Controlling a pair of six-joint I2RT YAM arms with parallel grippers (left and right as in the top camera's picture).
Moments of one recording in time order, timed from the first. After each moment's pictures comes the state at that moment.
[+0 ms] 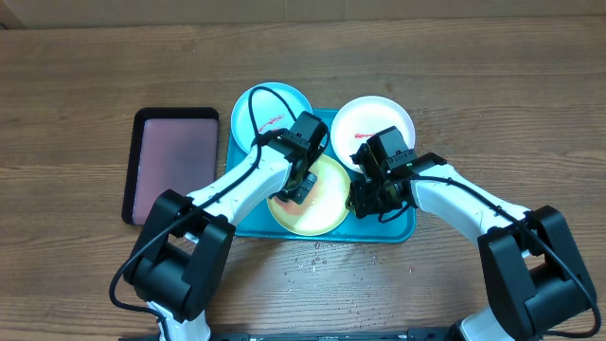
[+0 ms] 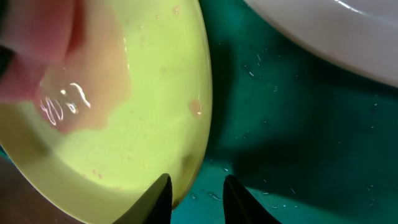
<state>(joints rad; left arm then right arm) -0.55 1.90 1.26 -0.77 -0.14 0.00 0.41 1.73 0.95 -0.55 -0.36 0.25</state>
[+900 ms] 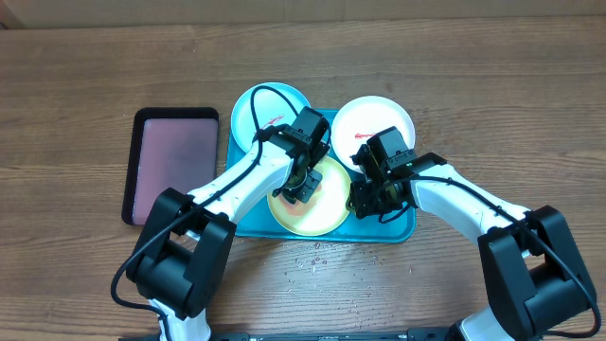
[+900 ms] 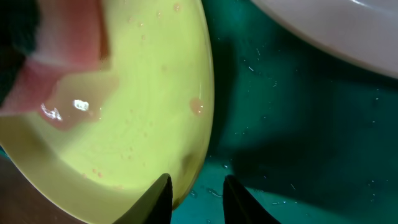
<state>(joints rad) -0.55 1.92 1.29 -0.81 -0.05 0.00 0.41 1.73 0.95 -0.56 -0.36 0.25</state>
